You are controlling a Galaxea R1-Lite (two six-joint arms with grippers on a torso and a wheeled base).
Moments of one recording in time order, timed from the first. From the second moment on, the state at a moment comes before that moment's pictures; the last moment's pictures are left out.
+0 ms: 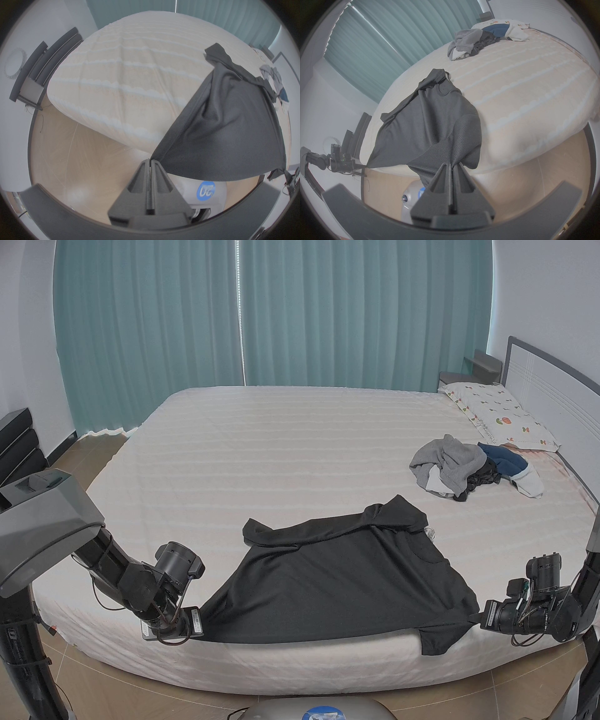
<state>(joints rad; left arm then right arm) -0.32 2.11 -0.82 0.01 0.21 -0.61 -0.01 2.01 -0.22 -0.97 0.27 0.37</state>
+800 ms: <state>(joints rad) -0.36 2.11 -0.87 0.01 0.17 -0.66 0.02 2.00 -0.37 -0.90 0.22 0.57</state>
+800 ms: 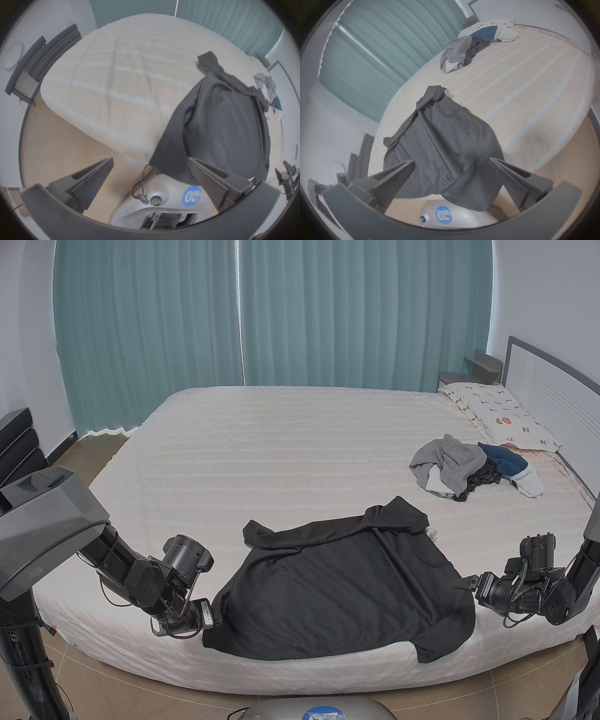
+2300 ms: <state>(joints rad) -0.36 2.13 -0.97 -0.12 0.05 -0.89 0.04 2.27 -0.40 -1.35 0.30 1.04</state>
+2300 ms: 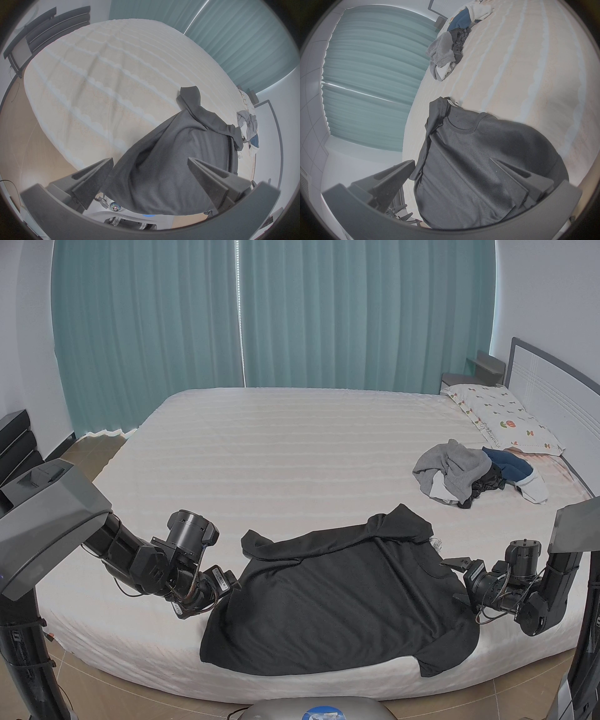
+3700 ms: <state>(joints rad) -0.31 2.23 -1.13 -0.18 0.02 -0.94 0.04 2.27 -0.40 -1.35 0.30 1.04</state>
